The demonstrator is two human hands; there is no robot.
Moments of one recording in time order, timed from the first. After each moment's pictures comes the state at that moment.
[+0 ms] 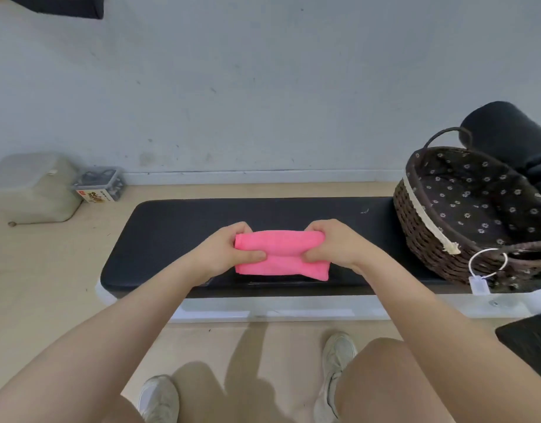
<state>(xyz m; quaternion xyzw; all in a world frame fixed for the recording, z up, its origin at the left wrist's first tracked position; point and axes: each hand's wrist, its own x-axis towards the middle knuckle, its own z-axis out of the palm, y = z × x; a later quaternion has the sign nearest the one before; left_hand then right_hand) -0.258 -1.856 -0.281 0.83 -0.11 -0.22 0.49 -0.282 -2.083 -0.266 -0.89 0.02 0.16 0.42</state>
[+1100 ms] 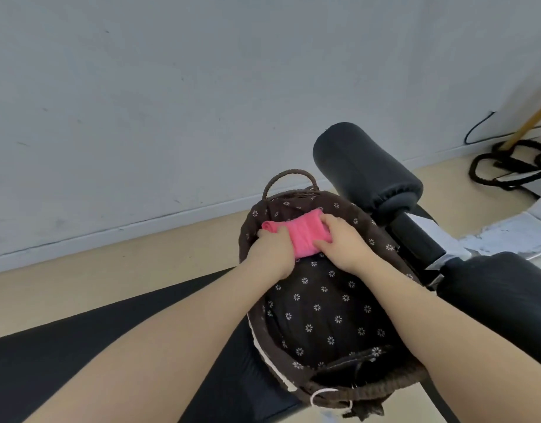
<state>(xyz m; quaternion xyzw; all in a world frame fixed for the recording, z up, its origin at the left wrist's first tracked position) -0.142 -2.284 -0.275 0.94 -0.23 -0.23 0.06 -0.183 -2.421 -0.311 -0.94 0.17 -0.01 0.31</state>
